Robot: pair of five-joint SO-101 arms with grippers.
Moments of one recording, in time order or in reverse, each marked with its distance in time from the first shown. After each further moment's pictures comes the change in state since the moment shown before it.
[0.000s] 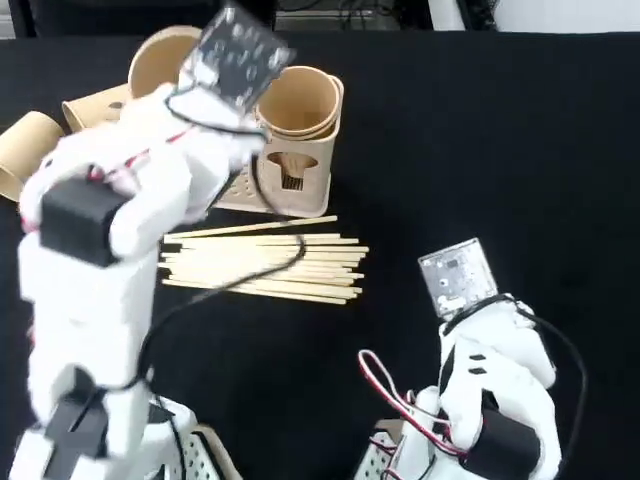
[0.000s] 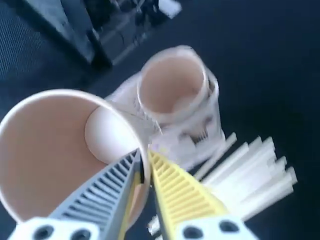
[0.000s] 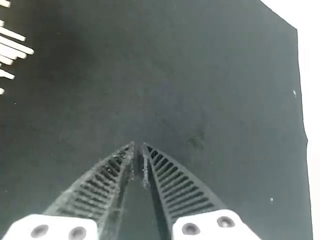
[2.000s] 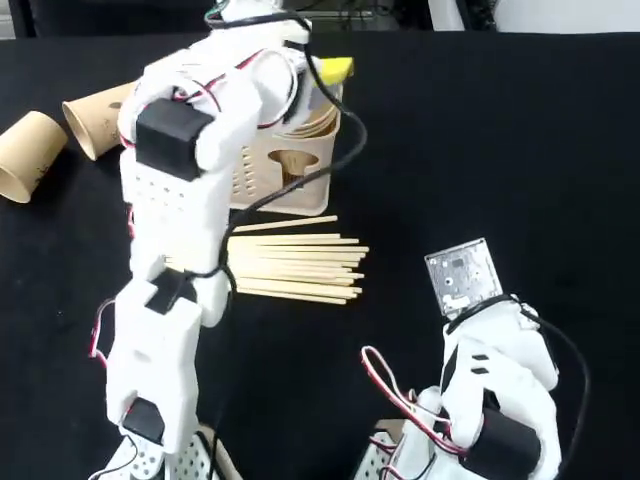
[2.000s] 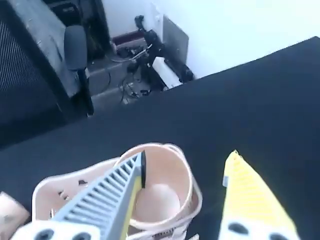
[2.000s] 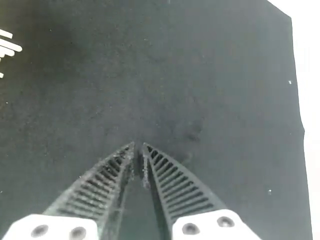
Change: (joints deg) left arm 2.0 45.6 -60.4 8.1 23.2; right arm 1.4 0.0 0.0 0.0 0.0
